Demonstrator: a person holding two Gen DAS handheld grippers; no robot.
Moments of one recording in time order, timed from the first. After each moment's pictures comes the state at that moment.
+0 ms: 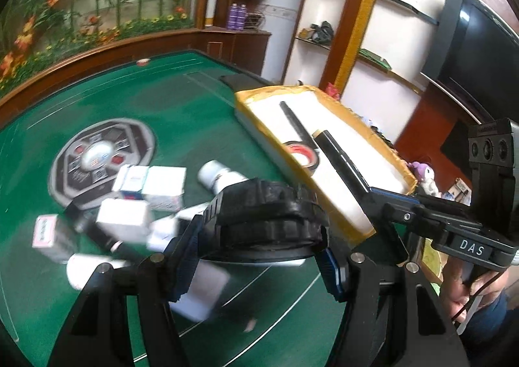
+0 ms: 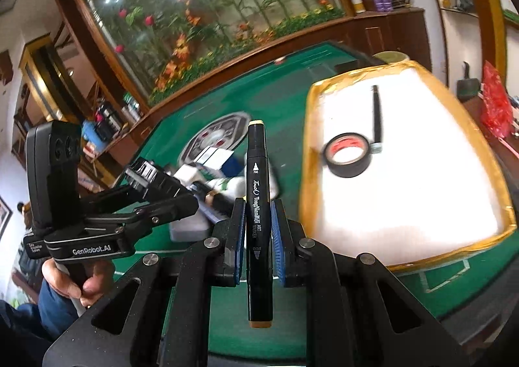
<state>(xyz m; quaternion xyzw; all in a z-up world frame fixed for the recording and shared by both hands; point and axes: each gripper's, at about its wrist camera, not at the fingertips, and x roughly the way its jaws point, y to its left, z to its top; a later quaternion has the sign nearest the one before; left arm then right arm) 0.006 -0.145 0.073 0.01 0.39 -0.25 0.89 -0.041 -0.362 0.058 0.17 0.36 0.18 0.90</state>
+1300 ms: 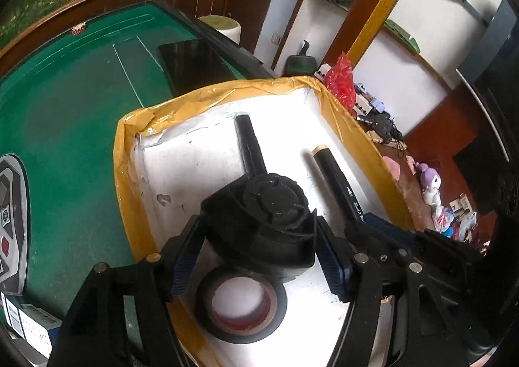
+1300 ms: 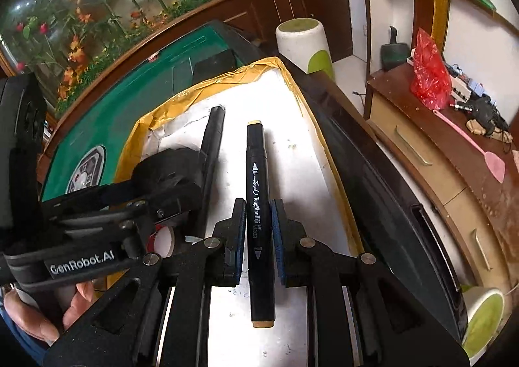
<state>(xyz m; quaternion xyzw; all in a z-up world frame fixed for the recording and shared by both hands) 0.164 -0.289 0.041 -0.02 0.51 -0.23 0.83 0.100 -0.475 0.034 0.16 0.46 0.00 0.87</state>
